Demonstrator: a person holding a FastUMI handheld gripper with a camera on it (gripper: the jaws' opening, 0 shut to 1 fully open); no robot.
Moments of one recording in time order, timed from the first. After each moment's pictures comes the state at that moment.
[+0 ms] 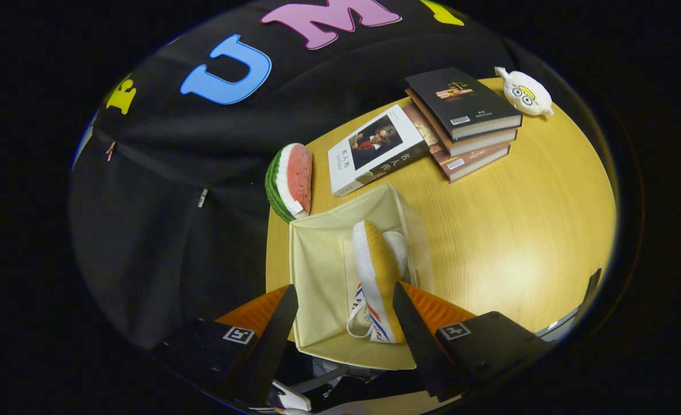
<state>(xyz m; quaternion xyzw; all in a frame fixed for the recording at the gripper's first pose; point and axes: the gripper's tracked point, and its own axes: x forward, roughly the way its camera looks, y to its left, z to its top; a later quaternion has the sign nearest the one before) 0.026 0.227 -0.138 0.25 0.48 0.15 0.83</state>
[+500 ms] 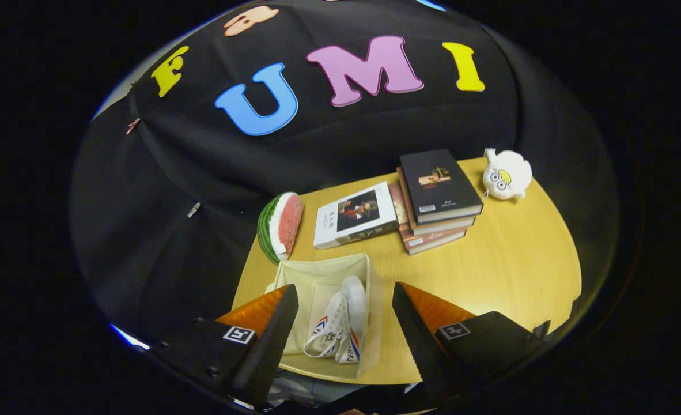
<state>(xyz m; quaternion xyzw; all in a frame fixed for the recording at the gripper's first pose) 0.043 0.149 -0.047 0.15 0.32 0.12 0.93</state>
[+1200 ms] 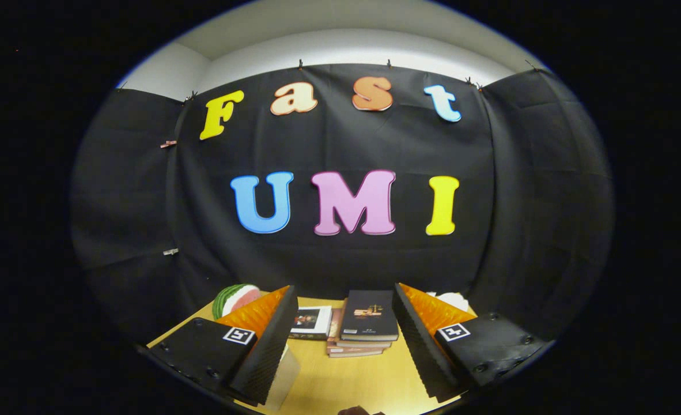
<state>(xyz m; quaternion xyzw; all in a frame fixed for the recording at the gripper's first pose) 0.038 -0.008 0.089 0.03 -0.01 0.06 1.00</state>
